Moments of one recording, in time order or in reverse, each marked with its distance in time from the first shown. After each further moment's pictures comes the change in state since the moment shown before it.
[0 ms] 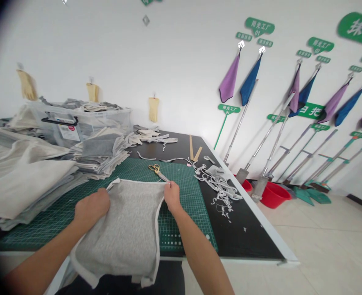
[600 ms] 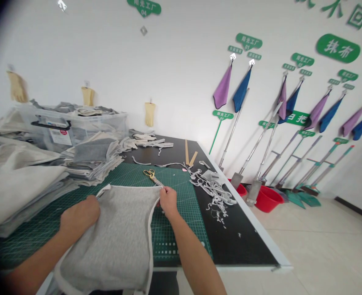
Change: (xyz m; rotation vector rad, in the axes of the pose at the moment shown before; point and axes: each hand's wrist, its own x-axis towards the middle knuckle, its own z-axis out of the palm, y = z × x) left_hand 0.002 -0.008 0.004 -0.016 0.002 0.010; right_hand 0.000 0.002 -0.003 0.246 -0.104 0.029
